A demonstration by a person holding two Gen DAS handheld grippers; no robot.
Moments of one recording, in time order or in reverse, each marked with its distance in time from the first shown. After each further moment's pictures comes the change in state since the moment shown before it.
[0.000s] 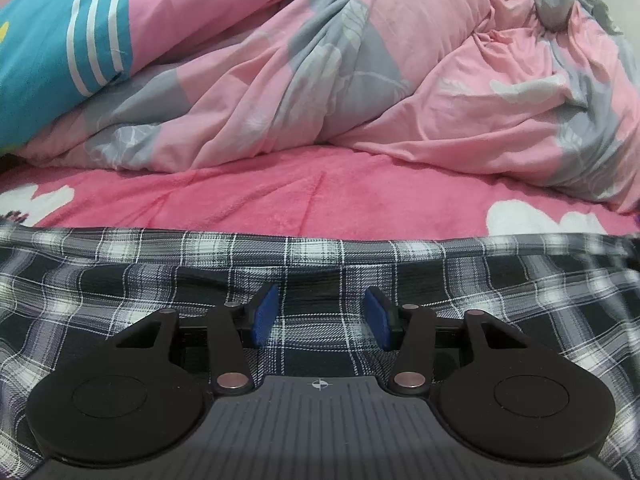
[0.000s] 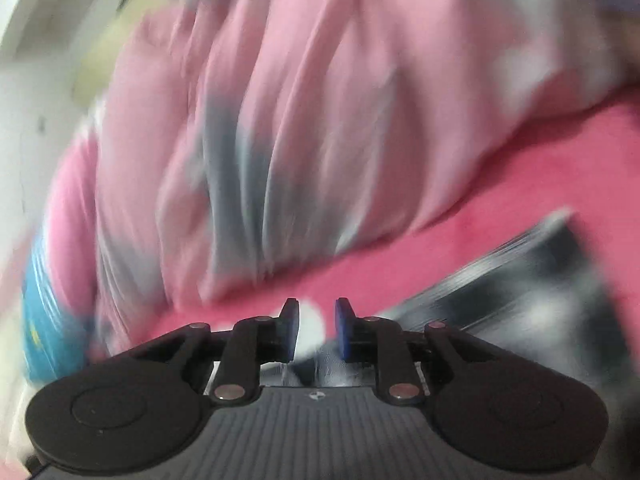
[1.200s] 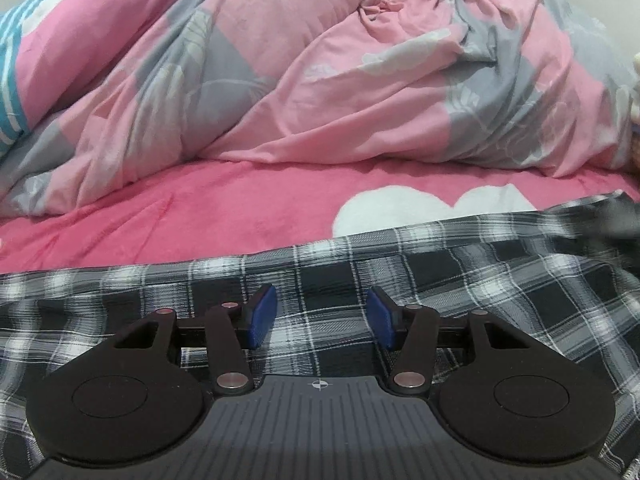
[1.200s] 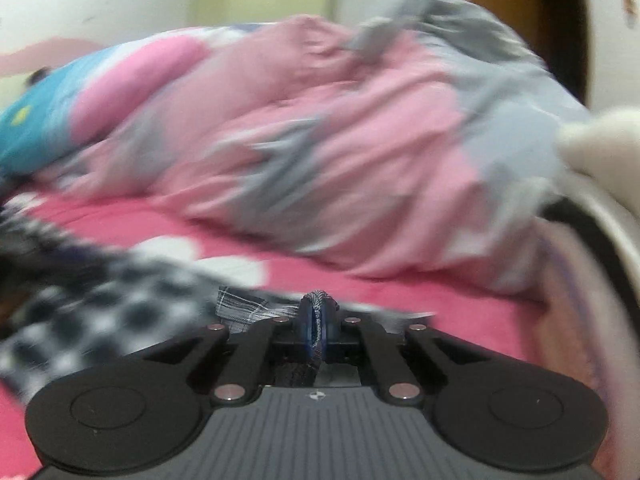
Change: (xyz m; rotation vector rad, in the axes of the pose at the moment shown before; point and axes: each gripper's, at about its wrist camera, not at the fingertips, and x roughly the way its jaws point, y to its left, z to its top) left arm 0.013 -0.117 -0.003 0.155 0.008 -0.047; right arm -0.085 0.017 -0.049 -0.724 -0.151 -0.229
